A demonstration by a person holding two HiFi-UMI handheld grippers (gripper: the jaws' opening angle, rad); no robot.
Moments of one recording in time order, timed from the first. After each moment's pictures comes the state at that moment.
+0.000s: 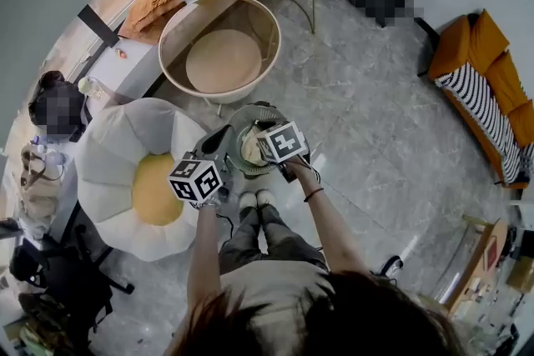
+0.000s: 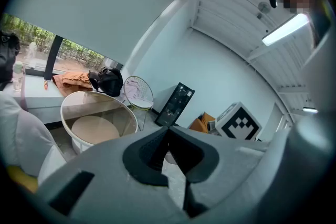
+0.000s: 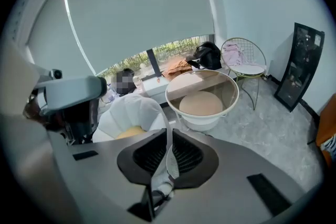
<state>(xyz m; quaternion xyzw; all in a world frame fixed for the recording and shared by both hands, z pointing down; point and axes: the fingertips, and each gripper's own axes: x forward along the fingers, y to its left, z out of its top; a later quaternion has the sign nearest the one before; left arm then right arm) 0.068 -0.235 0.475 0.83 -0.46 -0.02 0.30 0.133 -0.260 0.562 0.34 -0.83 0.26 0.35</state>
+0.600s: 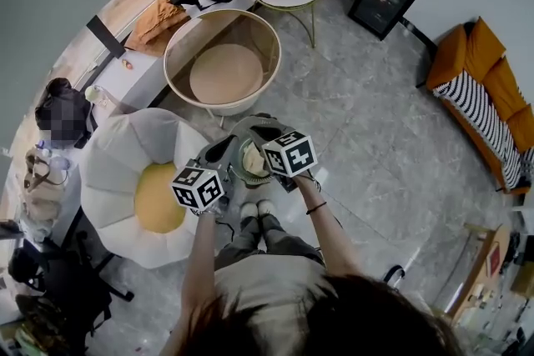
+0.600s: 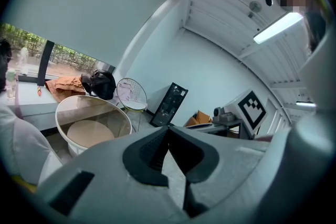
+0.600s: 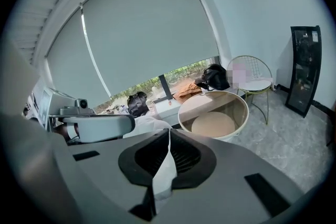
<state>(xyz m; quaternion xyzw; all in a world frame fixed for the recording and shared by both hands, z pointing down) 0.078 -0.217 0.449 0.86 -0.44 -0.01 0.28 0.117 -0.246 0.479 0.32 -0.89 0.25 0.22</state>
